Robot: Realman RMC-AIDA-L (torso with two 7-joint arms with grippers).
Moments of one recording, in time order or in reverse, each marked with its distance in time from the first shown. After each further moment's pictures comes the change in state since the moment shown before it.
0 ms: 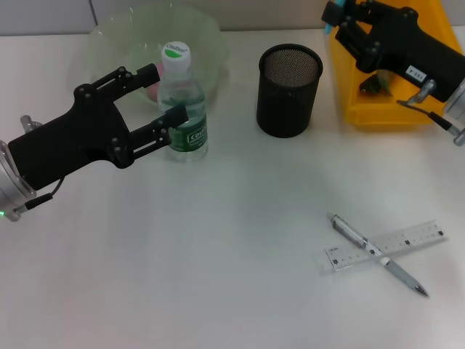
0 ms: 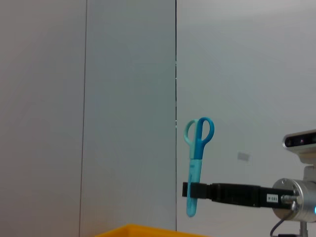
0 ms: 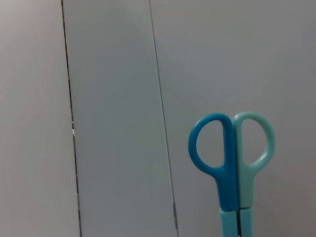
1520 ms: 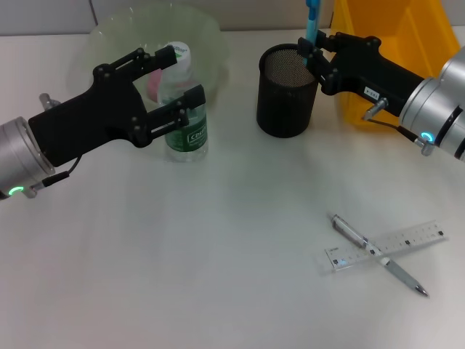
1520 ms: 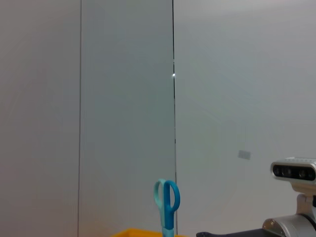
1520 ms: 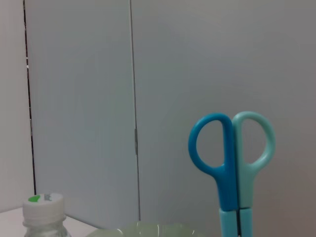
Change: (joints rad) left arm -0.069 -0.001 0.009 -0.017 -0.001 -0.053 0.001; right arm 0.132 0.006 -0.008 0.238 0.049 0.220 -0.229
